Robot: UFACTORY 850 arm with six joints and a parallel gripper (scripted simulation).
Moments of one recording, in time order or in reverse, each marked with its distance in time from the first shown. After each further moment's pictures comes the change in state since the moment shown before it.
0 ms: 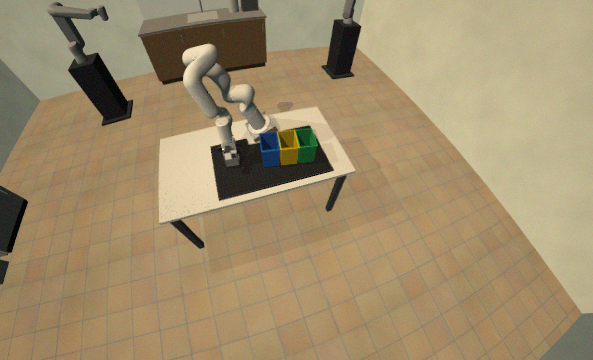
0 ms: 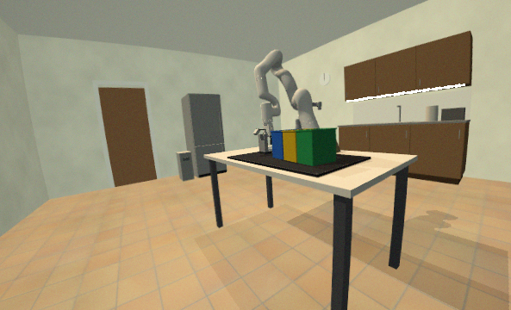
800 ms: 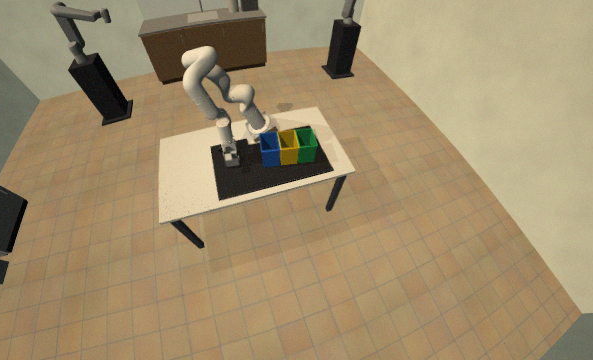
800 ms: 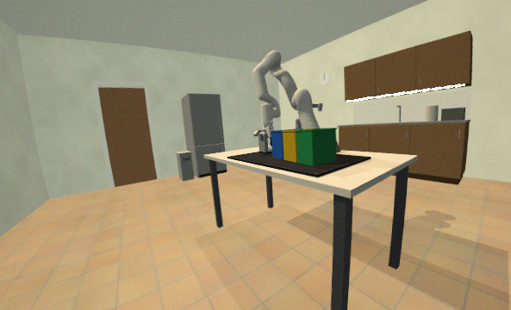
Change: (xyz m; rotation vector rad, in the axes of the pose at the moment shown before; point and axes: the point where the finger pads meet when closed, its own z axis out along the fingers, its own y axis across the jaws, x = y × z) arm 0.000 0.000 0.010 -0.006 0.010 0.001
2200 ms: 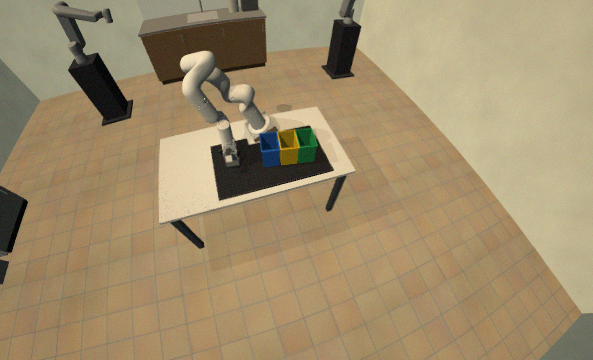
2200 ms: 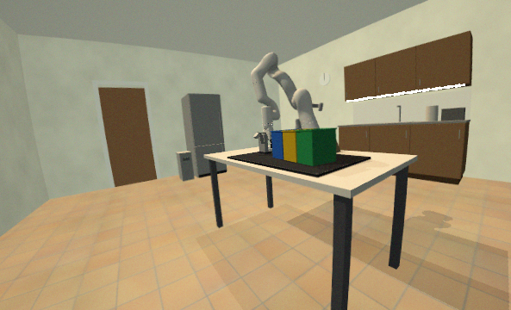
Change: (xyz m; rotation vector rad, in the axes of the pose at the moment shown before) arm 0.000 0.000 0.019 0.000 0.000 0.000
